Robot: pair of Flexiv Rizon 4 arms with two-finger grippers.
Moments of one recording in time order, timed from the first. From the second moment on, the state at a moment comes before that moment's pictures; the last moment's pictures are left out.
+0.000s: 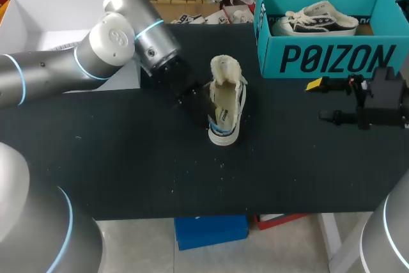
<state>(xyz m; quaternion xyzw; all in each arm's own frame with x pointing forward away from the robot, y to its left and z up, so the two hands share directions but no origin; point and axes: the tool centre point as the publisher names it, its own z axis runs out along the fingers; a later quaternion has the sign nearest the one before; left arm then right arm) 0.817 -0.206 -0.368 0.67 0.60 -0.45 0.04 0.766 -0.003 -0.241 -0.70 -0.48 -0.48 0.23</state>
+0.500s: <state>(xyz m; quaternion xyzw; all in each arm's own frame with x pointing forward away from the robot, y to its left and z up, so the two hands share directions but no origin) 0.827 -0.206 -0.373 0.67 0.61 -0.43 0.03 0.766 -0.003 -0.241 -0.70 -0.48 -0.48 0.23</state>
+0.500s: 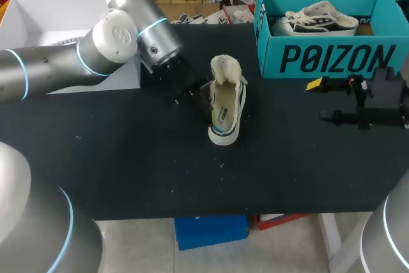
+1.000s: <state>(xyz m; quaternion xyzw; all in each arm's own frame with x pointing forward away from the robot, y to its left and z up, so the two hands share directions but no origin) 0.843 -0.218 -0.370 0.65 0.61 -0.45 0.07 0.766 -0.003 -0.241 -0.70 -0.48 -0.48 0.23</state>
